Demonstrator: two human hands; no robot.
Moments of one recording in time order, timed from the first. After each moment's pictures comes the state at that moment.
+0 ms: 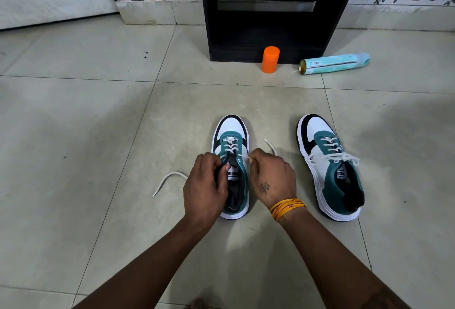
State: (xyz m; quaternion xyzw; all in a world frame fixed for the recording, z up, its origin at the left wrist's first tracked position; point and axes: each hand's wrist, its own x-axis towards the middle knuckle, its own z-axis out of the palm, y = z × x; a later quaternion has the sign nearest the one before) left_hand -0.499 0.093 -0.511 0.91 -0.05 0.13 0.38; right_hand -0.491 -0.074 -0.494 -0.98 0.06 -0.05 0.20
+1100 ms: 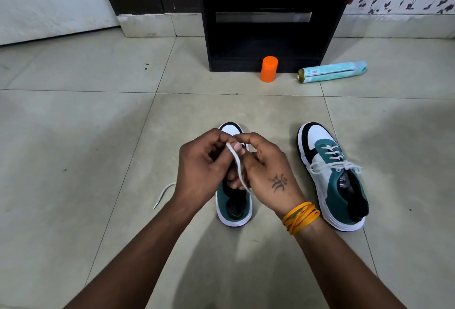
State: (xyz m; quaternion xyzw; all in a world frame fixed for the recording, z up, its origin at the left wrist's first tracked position) left_hand -0.464 0.088 -0.417 0.77 -0.10 0.05 0.62; right_hand -0.496 -0.050 -0.401 -0.75 0.07 0.03 0.66
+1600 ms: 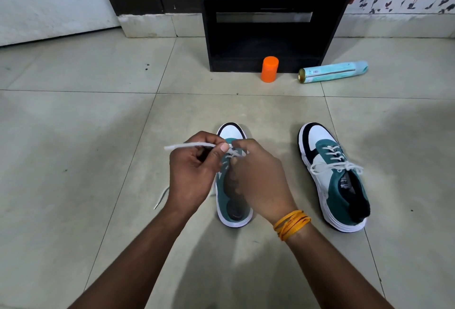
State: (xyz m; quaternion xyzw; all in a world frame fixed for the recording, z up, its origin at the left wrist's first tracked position) left_hand -0.468 0.099 -0.420 0.75 -0.05 0.06 0.66; right_hand -0.497 -0.042 -0.429 -0.84 0.05 -0.05 0.54
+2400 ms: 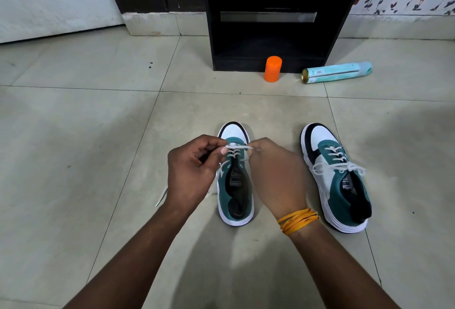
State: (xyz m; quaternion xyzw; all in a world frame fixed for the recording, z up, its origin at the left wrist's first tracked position) left_hand -0.465 0.107 -0.433 0.78 -0.06 0.08 0.62; right_hand -0.490 -0.060 -0.442 -0.89 0.07 -0.20 0.41
